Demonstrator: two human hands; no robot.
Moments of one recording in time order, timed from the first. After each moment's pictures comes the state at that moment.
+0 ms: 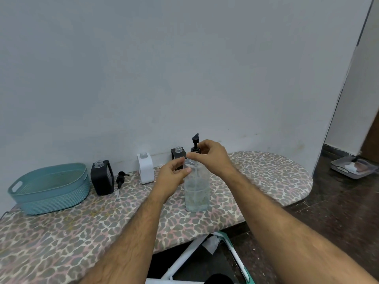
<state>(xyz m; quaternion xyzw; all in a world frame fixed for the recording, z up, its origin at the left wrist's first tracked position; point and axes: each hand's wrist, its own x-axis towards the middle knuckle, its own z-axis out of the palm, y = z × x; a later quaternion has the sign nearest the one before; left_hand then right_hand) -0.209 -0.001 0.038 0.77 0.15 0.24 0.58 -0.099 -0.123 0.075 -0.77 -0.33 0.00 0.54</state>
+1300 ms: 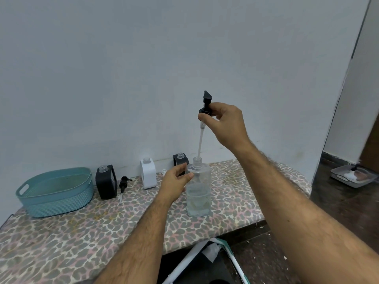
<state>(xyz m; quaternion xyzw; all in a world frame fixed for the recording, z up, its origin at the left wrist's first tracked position) -0.210 -0.006 0.041 0.76 0.18 0.22 0.58 -0.119 -0.147 0.183 -0.69 -0.41 -0.22 0.56</state>
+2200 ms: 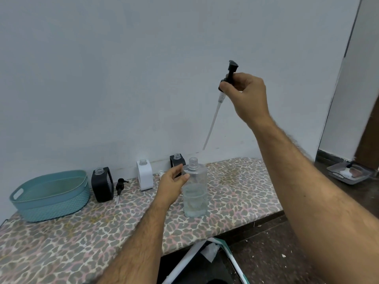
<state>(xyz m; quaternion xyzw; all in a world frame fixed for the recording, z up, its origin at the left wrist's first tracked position) -0.212 -0.011 0.037 0.76 0.17 0.25 0.58 -0.098 -0.187 0.235 -0.64 -0.36 -0.26 0.63</state>
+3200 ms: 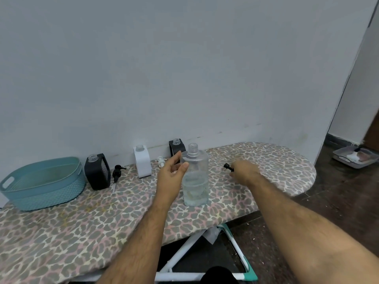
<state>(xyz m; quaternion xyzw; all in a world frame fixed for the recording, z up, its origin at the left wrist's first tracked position) -0.201 -0.013 0.009 0.75 0.16 0.33 0.56 -0.003 -0.174 -0.013 -0.97 -0.25 0.01 0.04</state>
